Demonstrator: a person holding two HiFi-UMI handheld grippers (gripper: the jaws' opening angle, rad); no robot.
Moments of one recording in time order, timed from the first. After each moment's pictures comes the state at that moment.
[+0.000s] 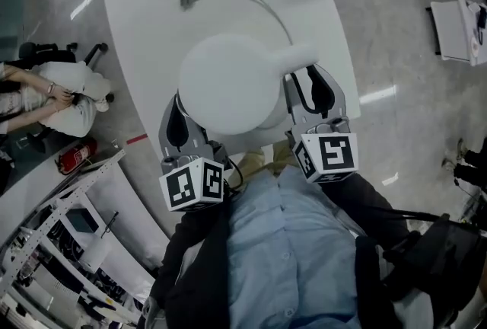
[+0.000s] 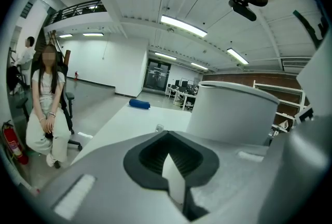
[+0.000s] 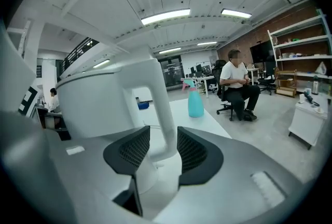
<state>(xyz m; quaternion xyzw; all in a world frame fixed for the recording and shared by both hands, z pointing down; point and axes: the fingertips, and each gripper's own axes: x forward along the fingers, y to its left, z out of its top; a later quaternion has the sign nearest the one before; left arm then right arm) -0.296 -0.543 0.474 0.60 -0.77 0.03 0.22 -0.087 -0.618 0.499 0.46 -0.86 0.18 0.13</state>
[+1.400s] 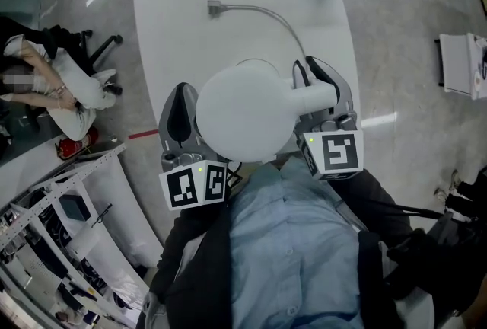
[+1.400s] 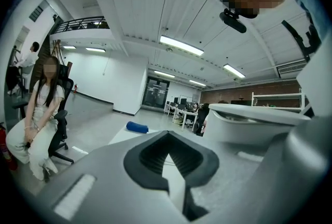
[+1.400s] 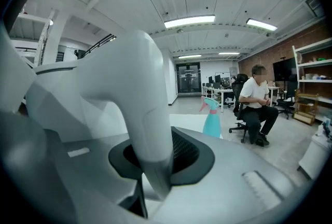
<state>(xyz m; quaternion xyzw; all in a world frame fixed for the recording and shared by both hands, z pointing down) -0.317 -0.566 0.404 0.61 -0.78 -0.03 0.13 -0.133 -0.656 0.440 0.40 -0.90 0.09 0.13</state>
